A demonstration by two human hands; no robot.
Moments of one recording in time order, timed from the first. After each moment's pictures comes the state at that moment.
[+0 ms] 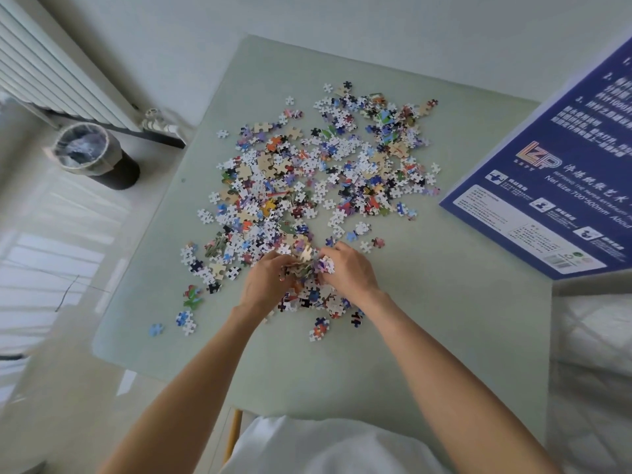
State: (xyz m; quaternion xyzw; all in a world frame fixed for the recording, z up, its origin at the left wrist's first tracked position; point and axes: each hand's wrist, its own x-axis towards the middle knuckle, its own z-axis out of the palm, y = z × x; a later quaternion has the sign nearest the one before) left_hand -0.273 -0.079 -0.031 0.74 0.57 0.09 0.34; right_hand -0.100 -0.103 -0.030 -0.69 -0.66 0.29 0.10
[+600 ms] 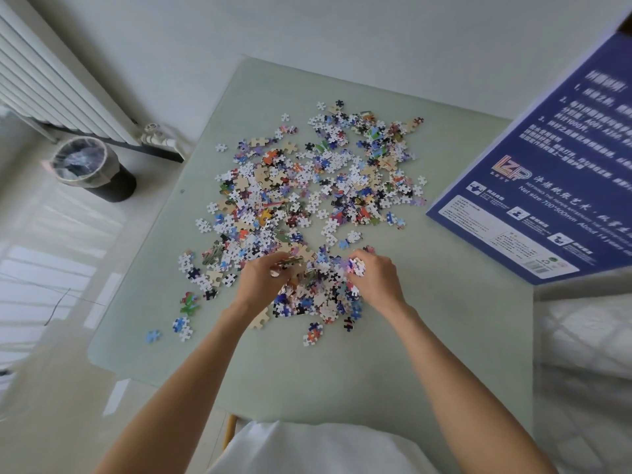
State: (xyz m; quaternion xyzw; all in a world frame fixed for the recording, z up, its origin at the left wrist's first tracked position) left_hand -0.271 -0.075 -0.001 0.72 0.57 0.15 0.36; right_hand -0.058 -0.129 0.012 -0.75 -0.57 0.29 0.17
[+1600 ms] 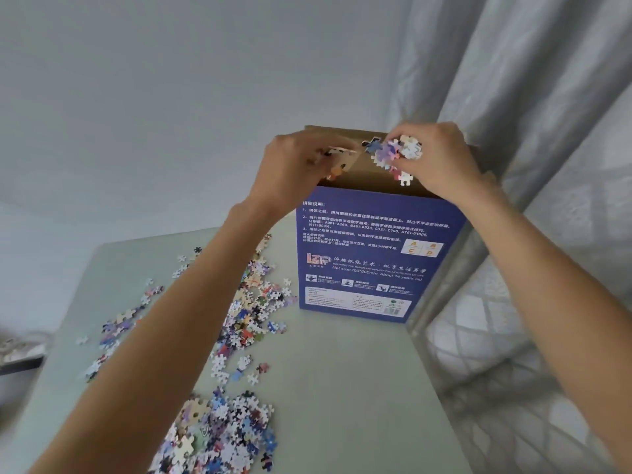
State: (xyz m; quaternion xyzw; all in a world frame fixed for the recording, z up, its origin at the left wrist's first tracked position) left_hand 0.047 -0.009 0.299 0.88 0.08 0.38 0.26; right_hand 0.219 -0.149 0.314 -0.79 -0.52 -0.08 0.30
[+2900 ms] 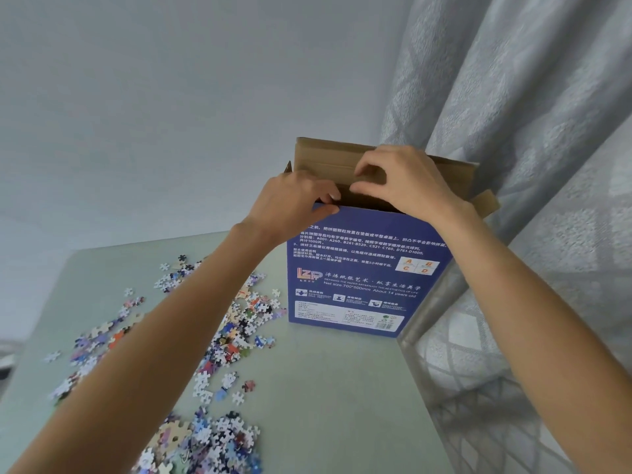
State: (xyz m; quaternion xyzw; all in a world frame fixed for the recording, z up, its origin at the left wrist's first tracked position) left_hand 0.070 0.014 0.264 0.96 0.07 0.27 0.08; right_hand 0.224 -0.119 0.302 -0.77 -0.60 -0.10 0.20
